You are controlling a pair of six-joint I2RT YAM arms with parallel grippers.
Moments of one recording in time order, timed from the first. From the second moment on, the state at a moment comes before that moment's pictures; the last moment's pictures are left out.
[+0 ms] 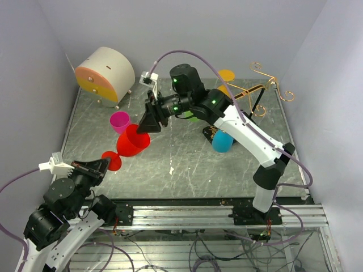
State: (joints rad) left arm -0.63 0.06 0.80 -0.93 -0.47 -1.16; right arm 0.91 1.81 2.09 -0.68 -0.73 0.16
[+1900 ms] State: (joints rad) left arm -0.62 0.49 0.93 -0.80 -0.80 -0.59; right arm 0.81 2.40 2.56 -0.89 0.05 0.19
